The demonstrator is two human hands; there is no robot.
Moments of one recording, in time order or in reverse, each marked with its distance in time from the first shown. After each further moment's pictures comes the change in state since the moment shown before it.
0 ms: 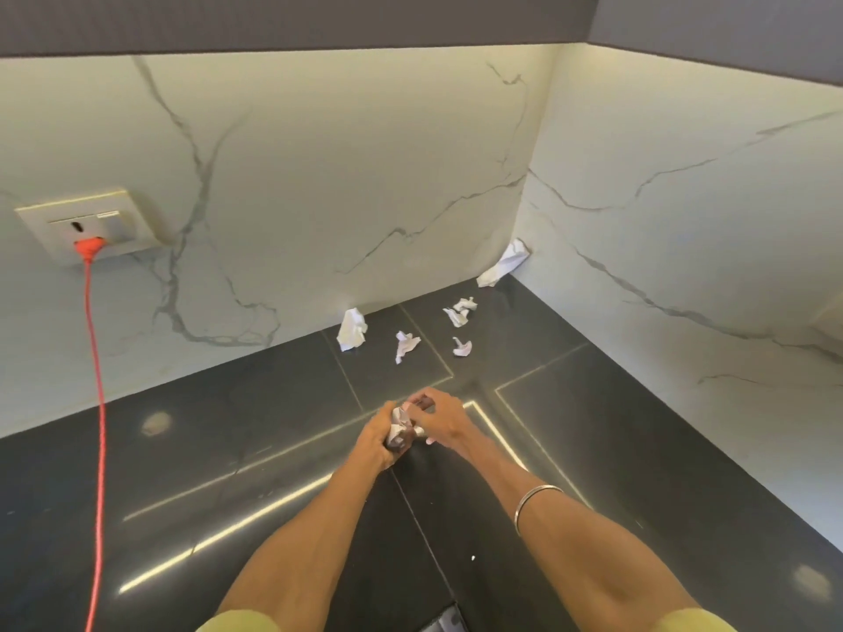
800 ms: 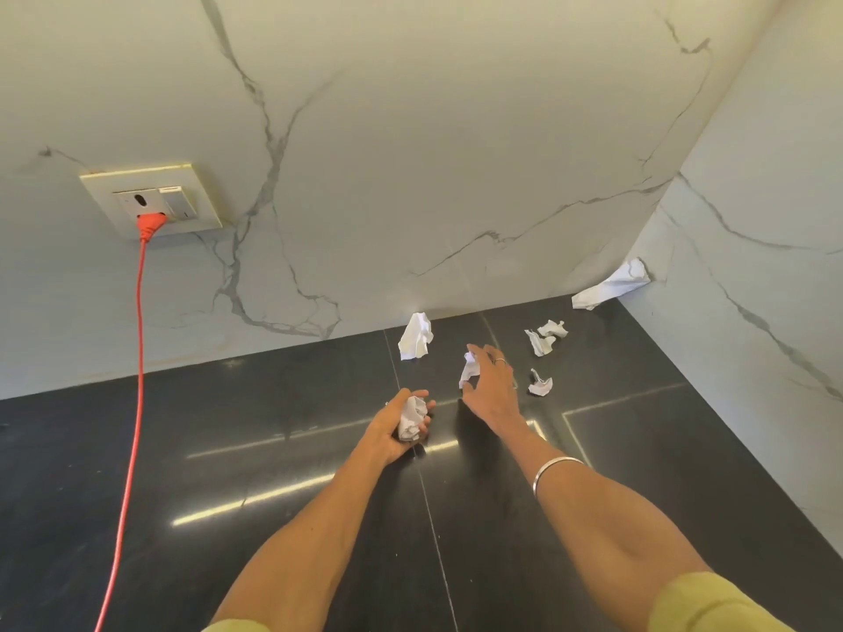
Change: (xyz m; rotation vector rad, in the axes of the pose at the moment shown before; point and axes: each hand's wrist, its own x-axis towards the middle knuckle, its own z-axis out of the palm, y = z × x) left_hand 0.049 0.082 -0.025 -0.143 -0.076 0.094; right_hand 0.158 -0.012 0.003 -0.378 0.097 -0.143
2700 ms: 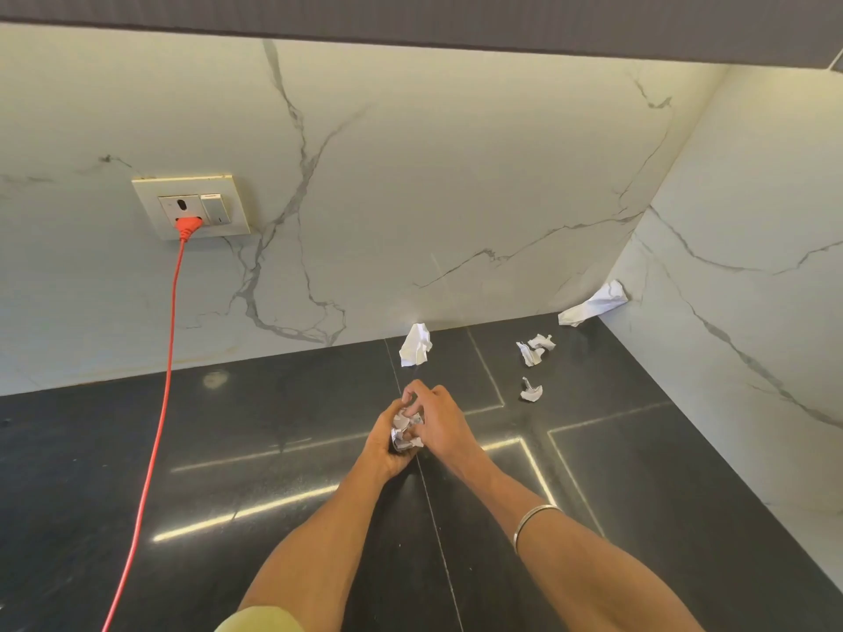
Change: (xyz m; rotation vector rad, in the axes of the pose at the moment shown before) left_hand -0.028 -0.015 -0.018 -0.193 -0.041 0.023; right_hand -0.085 -0.074 0.023 0.048 -0.156 -0.275
